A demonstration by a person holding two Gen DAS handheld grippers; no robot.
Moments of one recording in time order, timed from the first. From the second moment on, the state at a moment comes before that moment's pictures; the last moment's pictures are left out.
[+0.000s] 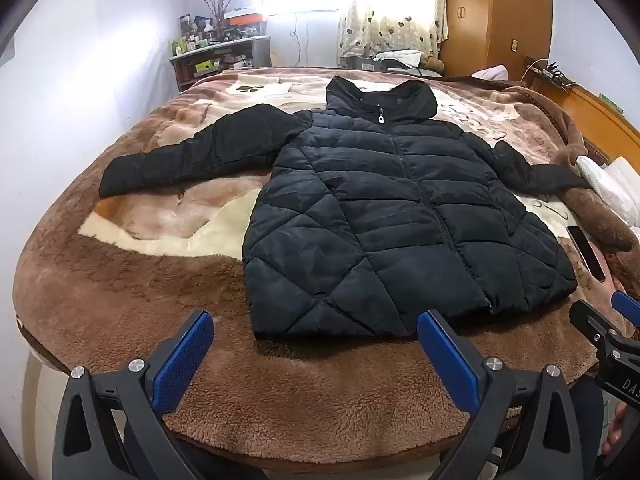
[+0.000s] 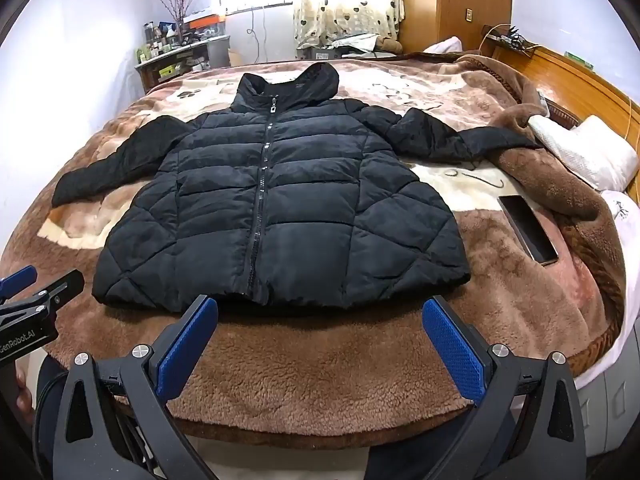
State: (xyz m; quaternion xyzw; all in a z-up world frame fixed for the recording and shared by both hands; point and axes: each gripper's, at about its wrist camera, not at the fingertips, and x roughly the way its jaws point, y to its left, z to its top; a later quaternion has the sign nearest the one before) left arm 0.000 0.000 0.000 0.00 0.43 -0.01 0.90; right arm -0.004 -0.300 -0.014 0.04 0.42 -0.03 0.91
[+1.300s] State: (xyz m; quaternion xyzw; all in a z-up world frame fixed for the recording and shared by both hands) left arm -0.009 -0.005 0.015 0.01 0.40 -0.03 0.91; right arm -0.012 -0.289 0.002 0.02 0.39 -0.03 0.92
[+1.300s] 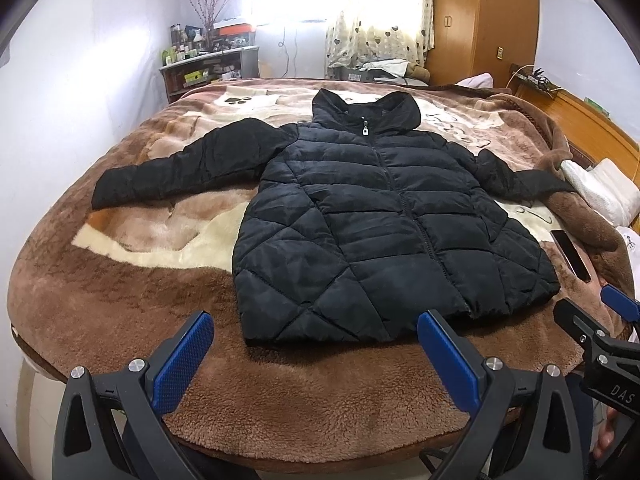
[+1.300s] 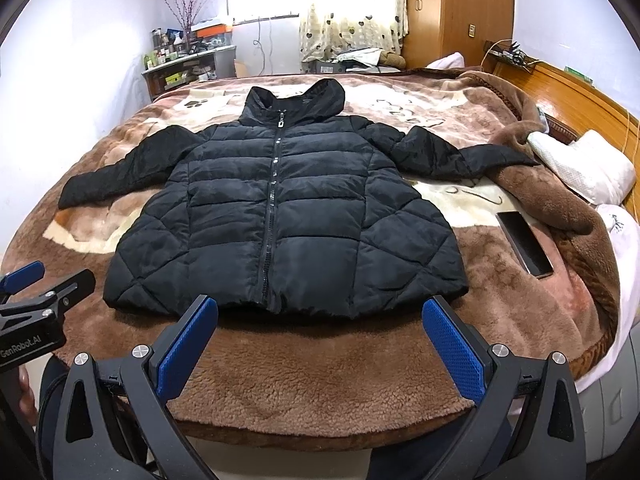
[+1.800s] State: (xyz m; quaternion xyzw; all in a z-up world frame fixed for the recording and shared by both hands) left arm -0.010 -0.003 0.017 0.00 0.40 -0.04 0.91; right arm -0.014 -0.287 0.004 0.03 0.39 -0.03 0.92
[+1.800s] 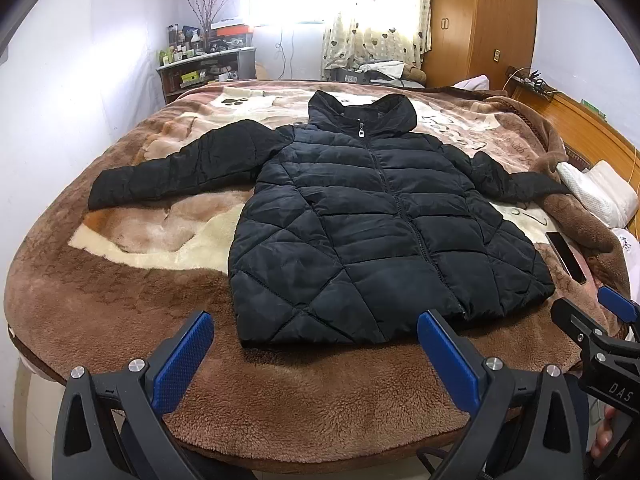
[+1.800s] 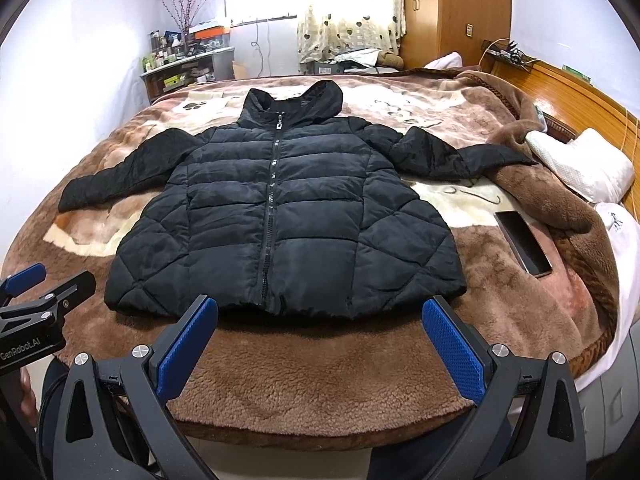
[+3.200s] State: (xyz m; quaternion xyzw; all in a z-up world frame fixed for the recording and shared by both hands) left arm 0.003 -0.003 0.004 0.00 0.42 -0.04 0.91; right arm -0.006 -0.295 -0.006 0.03 0.41 -0.03 0.91
